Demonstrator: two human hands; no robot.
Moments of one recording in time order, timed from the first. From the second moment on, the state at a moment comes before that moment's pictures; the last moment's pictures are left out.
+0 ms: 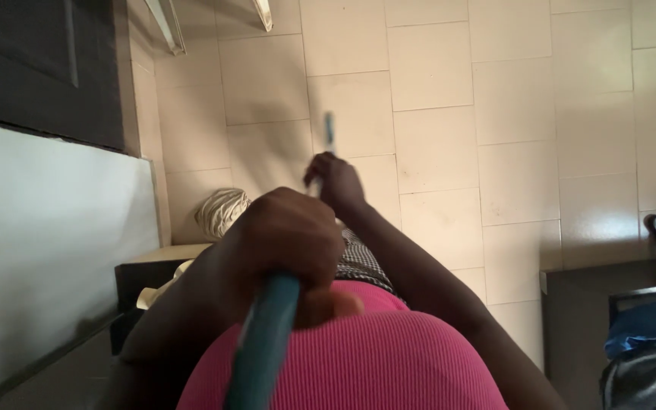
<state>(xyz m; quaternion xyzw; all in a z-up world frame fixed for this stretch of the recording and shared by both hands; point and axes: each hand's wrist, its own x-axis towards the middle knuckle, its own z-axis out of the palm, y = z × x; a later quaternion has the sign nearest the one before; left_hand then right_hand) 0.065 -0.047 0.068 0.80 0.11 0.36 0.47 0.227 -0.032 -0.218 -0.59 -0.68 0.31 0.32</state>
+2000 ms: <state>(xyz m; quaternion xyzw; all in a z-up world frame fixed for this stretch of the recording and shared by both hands) -0.053 -0.036 0.044 0.75 0.15 0.39 0.52 0.105 0.030 -0.266 -0.42 -0.80 0.34 0.27</state>
